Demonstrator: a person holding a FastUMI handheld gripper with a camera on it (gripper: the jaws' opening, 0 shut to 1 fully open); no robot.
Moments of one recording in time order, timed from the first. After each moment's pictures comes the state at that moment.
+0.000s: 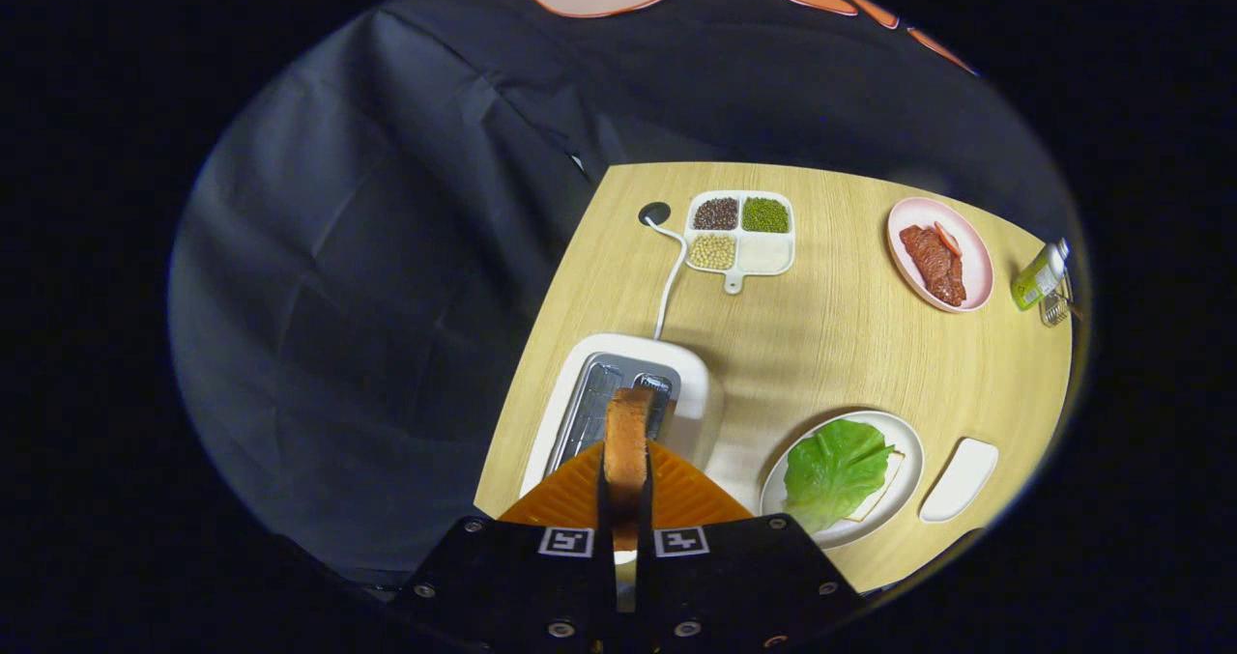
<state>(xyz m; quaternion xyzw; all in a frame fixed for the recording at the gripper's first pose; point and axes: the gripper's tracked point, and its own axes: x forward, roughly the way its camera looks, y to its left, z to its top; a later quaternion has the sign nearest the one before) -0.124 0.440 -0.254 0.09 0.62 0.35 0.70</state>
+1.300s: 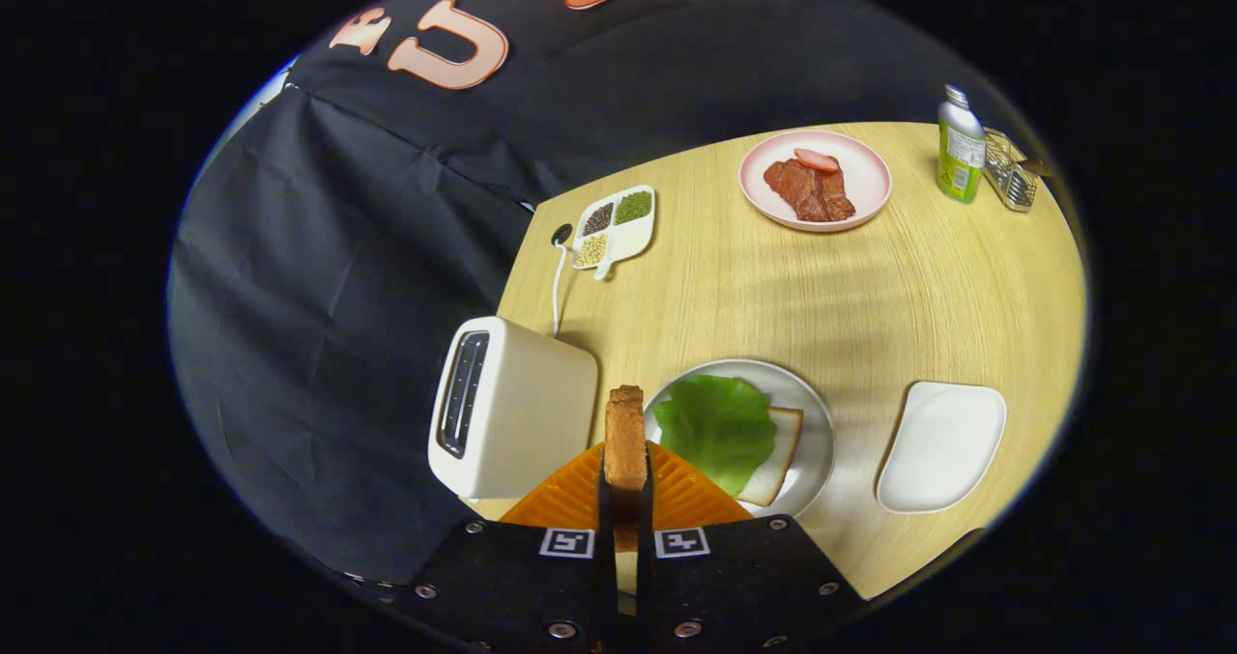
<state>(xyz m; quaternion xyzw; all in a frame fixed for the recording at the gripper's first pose) -0.129 0.262 -0.360 0.20 0.61 0.31 0.70</state>
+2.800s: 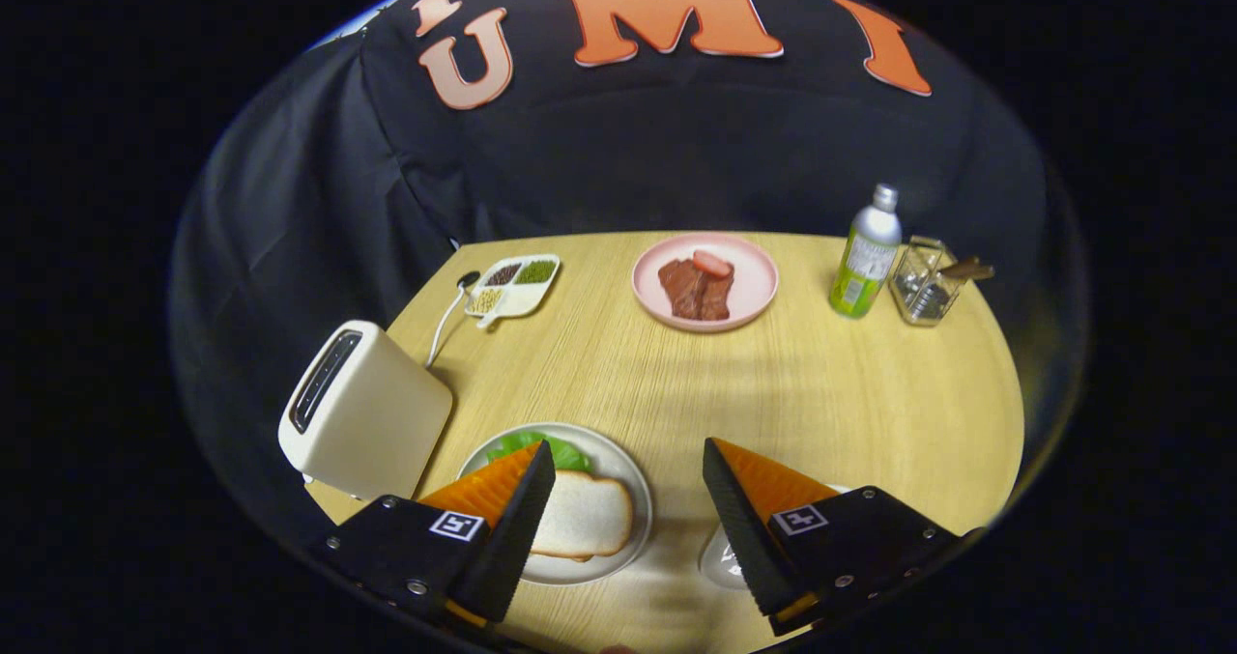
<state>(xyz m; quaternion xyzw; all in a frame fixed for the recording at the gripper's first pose) -0.048 0.171 -0.360 0.07 0.43 0.24 0.87</state>
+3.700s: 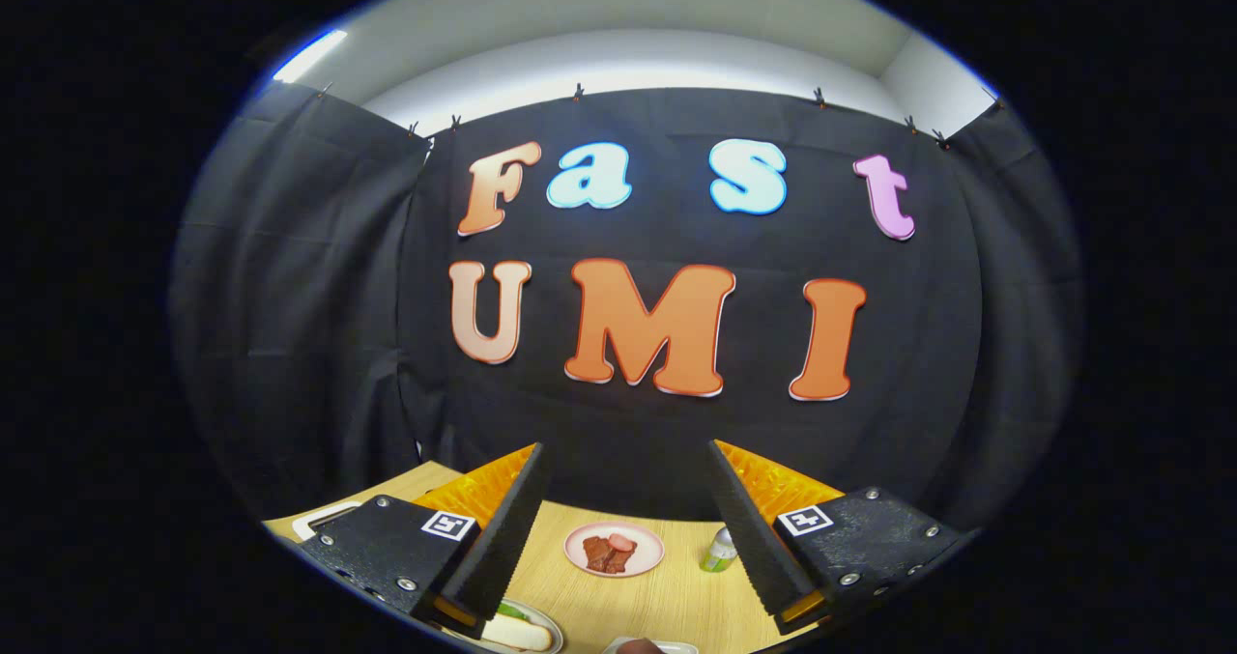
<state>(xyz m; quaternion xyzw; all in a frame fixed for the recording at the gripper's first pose) 0.028 0.086 -0.058 0.04 0.05 0.15 0.99</state>
